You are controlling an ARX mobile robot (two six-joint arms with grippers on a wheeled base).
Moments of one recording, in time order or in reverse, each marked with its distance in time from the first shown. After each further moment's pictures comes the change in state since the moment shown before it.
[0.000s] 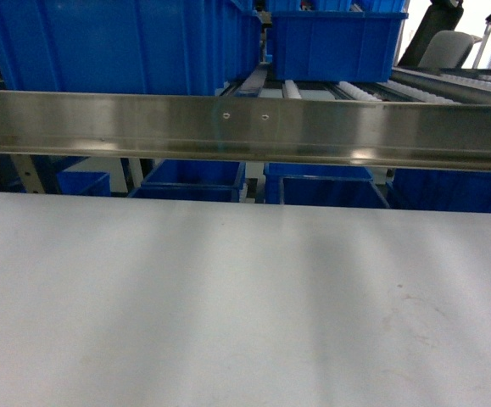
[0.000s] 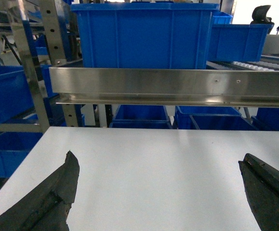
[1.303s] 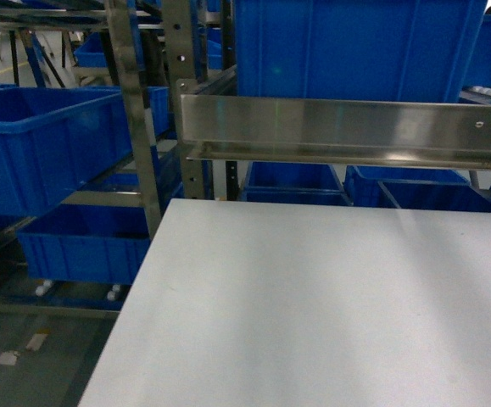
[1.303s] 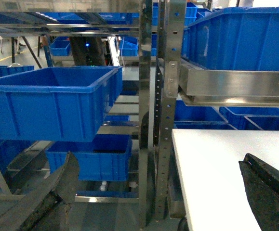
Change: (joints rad) left arm 0.000 0.000 0.000 0.002 0.001 0.000; right arm 0.000 0.000 0.000 0.002 0.000 0.003
